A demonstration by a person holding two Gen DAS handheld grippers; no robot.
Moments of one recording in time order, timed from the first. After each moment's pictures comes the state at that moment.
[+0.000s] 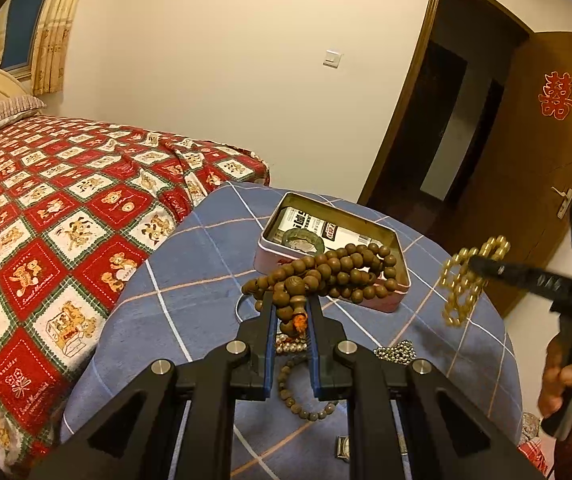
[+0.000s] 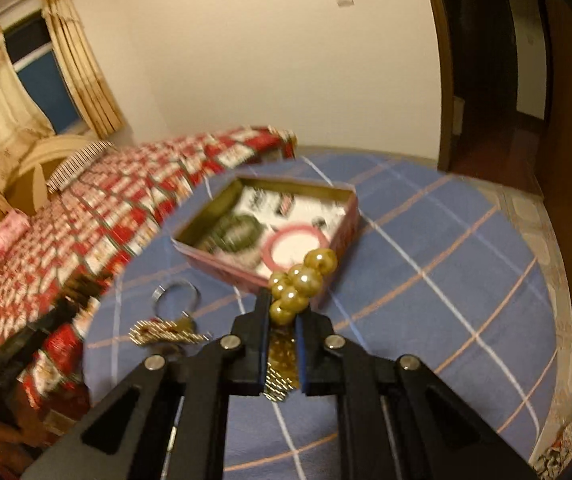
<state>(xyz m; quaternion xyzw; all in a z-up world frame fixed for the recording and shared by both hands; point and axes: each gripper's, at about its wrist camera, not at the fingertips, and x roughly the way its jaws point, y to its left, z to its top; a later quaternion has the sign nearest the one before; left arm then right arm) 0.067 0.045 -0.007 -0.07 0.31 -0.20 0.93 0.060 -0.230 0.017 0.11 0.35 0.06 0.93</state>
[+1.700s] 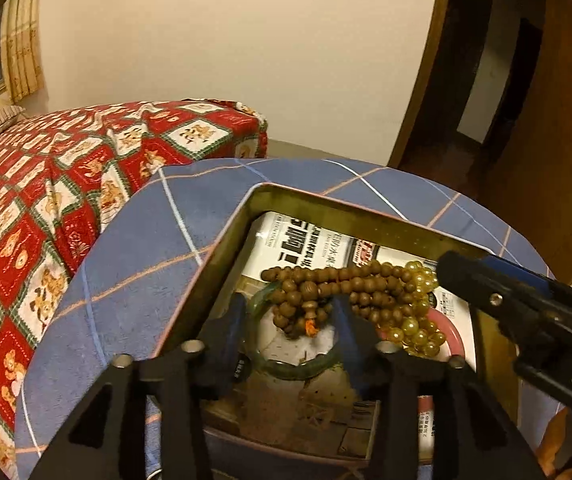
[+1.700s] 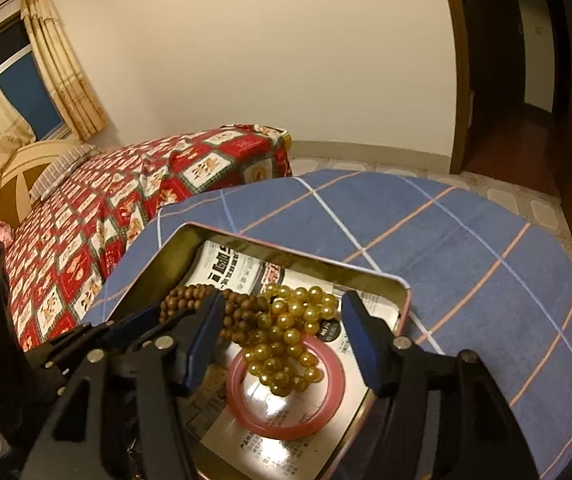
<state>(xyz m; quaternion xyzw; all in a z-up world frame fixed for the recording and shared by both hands) 0.247 -0.083 -0.063 0.01 0.40 -0.14 0.90 0.220 -0.244 -0.038 0.12 0.38 0.05 0.92</state>
